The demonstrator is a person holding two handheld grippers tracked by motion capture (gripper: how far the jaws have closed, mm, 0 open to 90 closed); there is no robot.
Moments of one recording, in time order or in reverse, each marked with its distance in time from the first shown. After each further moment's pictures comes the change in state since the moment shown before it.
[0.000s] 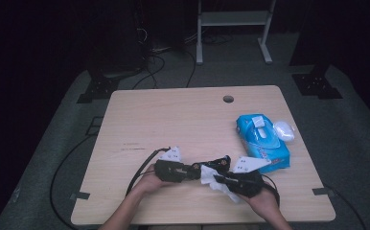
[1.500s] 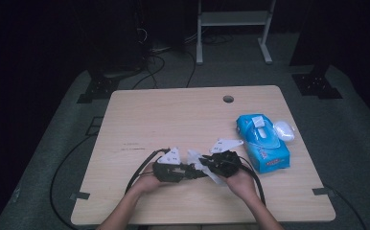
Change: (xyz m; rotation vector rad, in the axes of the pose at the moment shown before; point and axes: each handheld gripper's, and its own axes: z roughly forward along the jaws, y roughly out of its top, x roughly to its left) left arm -0.003 0.001 -0.003 0.021 0.031 0.103; right arm -0.016 0.036 0.054 0.072 -0.087 0.007
